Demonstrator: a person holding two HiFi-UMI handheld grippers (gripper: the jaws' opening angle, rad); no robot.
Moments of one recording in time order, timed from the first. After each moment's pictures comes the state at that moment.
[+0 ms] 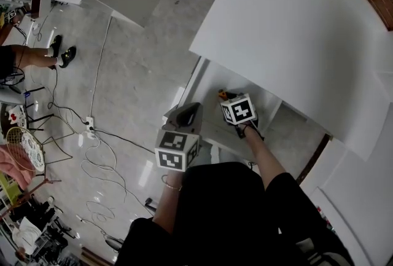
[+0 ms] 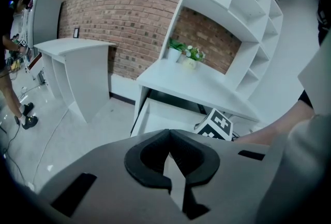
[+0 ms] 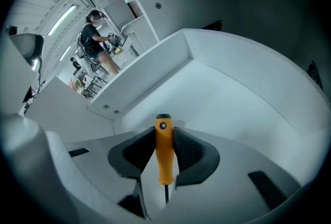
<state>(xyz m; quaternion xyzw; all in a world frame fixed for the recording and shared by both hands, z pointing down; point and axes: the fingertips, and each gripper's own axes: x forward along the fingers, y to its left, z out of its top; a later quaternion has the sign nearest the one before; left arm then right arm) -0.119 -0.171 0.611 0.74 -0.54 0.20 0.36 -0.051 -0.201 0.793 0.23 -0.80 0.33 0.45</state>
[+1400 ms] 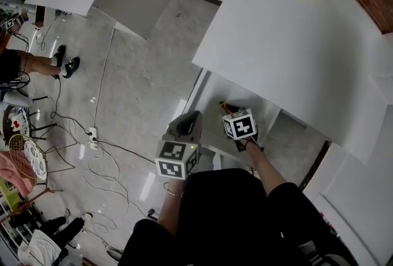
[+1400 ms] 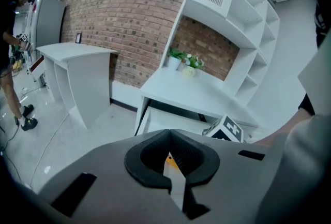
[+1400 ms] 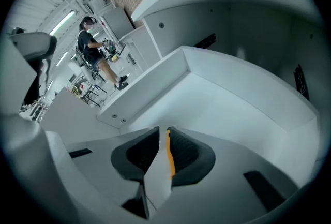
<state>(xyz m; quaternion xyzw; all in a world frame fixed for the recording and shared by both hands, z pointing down) -0.133 -0.172 0.595 0.74 -0.55 0.18 0.34 -0.057 -0.199 0.763 0.26 -0.81 0.32 0.41</state>
